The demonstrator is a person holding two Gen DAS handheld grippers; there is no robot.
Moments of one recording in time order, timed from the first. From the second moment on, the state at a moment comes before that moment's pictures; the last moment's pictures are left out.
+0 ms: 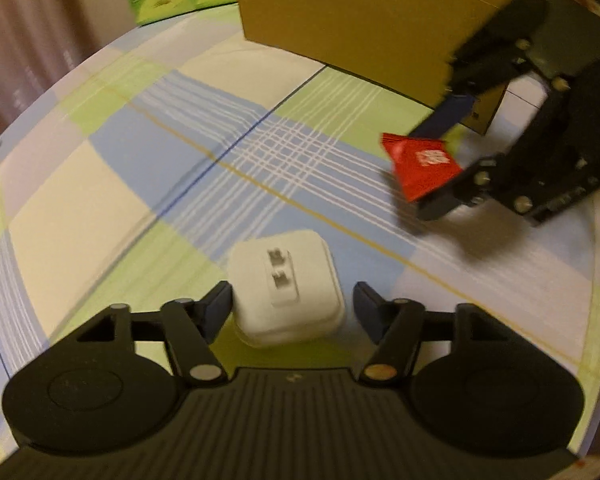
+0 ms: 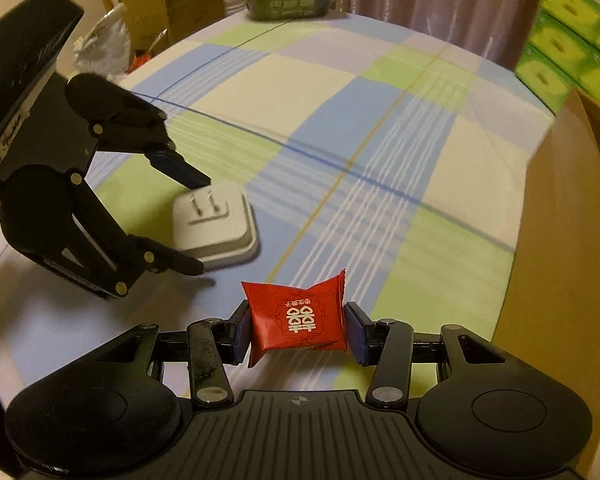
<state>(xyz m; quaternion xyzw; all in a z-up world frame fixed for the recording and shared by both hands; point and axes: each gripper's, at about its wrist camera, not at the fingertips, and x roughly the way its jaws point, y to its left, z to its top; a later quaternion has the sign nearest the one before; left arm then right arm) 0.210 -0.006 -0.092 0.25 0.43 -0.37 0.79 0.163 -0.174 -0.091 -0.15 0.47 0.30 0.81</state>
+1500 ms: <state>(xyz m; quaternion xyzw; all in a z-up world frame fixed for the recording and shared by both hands) 0.146 -0.032 -0.087 0.16 0.48 -0.22 0.83 0.078 -0.223 -0.099 -0.08 0.47 0.25 0.84</state>
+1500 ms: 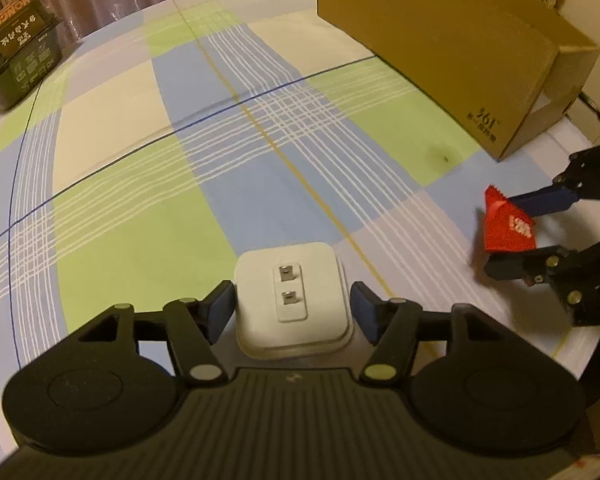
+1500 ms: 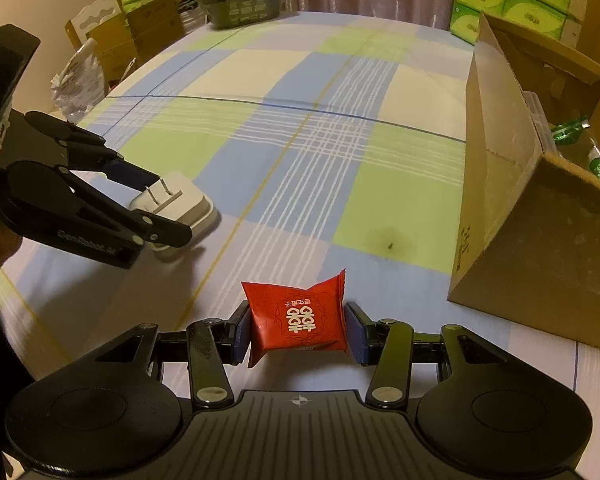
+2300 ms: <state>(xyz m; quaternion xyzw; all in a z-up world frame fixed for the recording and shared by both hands) 0.122 -0.045 -0.068 0.16 0.47 -0.20 0.85 0.076 -0.231 -0.081 -0.07 0.45 0.25 0.86</state>
